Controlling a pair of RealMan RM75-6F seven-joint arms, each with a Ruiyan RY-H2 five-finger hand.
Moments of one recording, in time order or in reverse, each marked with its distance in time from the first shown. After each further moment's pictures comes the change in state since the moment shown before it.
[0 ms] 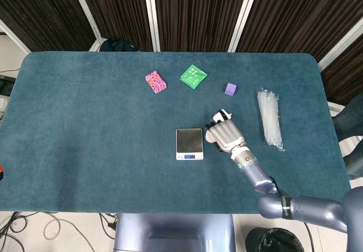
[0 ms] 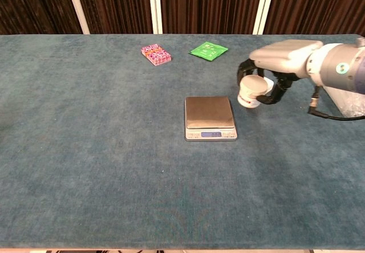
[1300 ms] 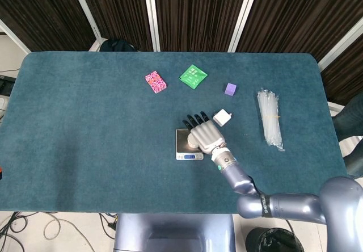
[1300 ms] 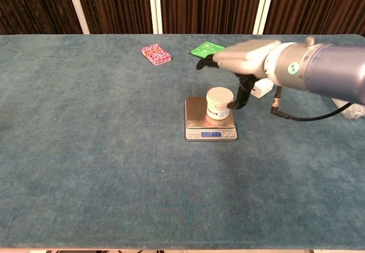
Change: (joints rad) left arm 0.001 0.014 0.003 0.003 -0.004 -0.012 -0.024; right arm 0.113 -0.051 0.020 -0.065 0.176 0.076 -0.135
